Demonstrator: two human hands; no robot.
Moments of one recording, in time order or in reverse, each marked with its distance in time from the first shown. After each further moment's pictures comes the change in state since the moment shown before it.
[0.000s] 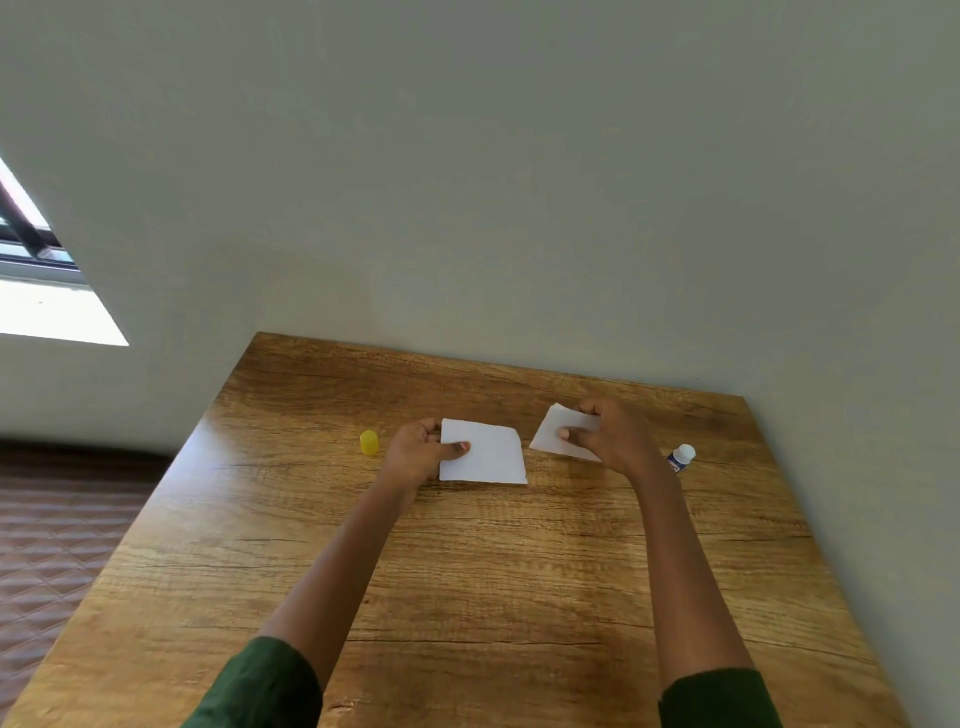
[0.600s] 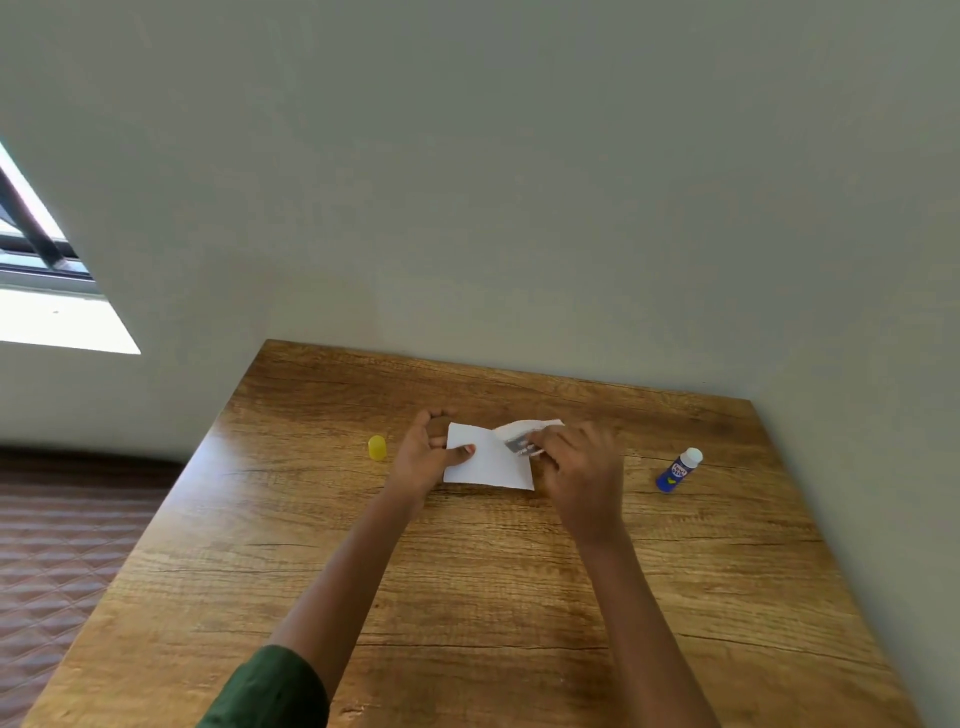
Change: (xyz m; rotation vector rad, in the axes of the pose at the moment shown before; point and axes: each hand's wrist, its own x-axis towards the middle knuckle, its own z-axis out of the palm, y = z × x) left_hand -0.005 0.000 -0.001 -0.032 0.029 0.078; right_hand -0.042 -0.016 0.057 -0.286 0.649 -0.562
